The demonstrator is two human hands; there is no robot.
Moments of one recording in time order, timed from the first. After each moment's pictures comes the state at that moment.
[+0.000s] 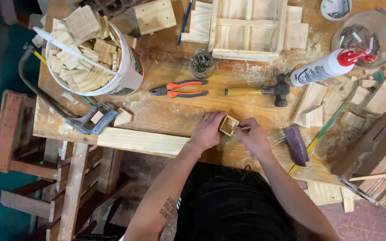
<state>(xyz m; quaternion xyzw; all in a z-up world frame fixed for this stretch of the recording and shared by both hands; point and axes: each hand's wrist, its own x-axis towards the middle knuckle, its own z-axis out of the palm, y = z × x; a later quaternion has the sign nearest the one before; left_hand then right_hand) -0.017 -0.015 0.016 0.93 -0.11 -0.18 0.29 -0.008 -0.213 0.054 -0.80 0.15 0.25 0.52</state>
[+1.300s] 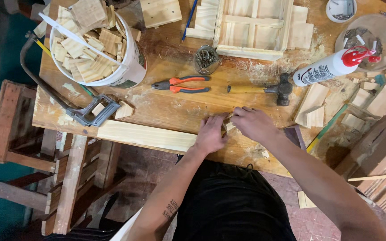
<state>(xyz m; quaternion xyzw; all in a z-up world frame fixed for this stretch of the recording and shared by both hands) -0.047 -0.032 0.017 0.94 -0.05 -0.10 0.32 0.044 -0.229 0.031 -0.88 -0.46 0.08 0.06</state>
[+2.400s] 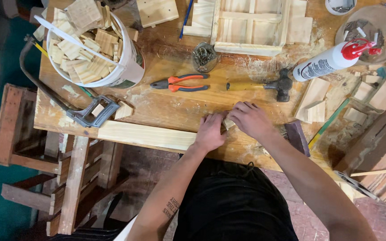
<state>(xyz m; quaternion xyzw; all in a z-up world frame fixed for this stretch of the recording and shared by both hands) -0.046 -0.032 0.002 0.94 -0.05 -0.12 0.33 0.035 -0.221 0.028 -0.90 -0.41 -0.05 0.16</state>
